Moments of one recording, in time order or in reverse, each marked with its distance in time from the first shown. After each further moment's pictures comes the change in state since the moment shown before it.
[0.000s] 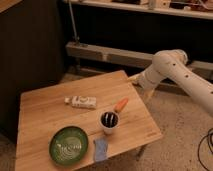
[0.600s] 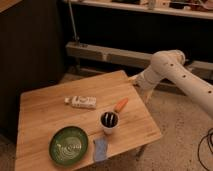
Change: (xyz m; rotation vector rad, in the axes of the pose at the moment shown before) arm -0.010 -0.006 0.044 -0.049 -0.027 -0.028
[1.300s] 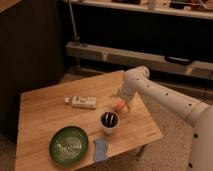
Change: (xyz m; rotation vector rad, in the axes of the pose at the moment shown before) arm -0.016 -0.017 0.147 -0.122 -0.036 -0.105
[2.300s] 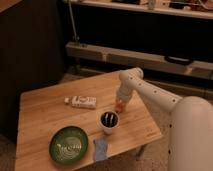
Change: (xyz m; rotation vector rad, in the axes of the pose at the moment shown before) arm 0.020 0.014 0.034 -0.089 -0.060 0.026
